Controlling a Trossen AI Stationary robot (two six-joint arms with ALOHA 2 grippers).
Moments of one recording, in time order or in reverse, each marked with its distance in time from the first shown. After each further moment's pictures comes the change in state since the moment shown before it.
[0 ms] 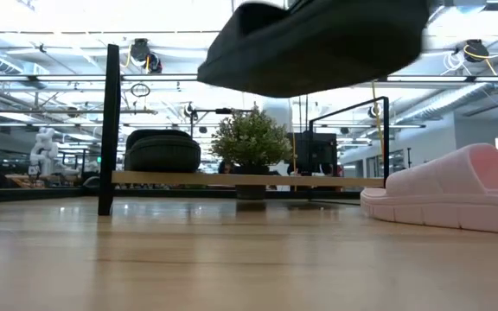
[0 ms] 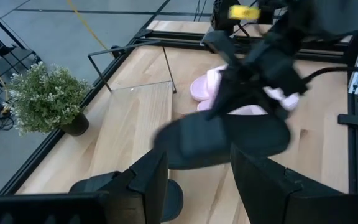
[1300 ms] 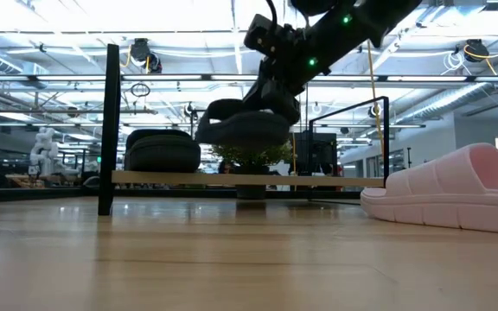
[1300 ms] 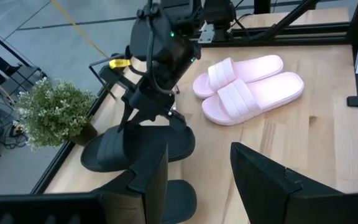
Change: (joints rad) left arm 0.000 0.000 0.000 -0.002 0.002 0.111; right arm -0.497 0.026 -0.117 0.349 -0.348 -0.264
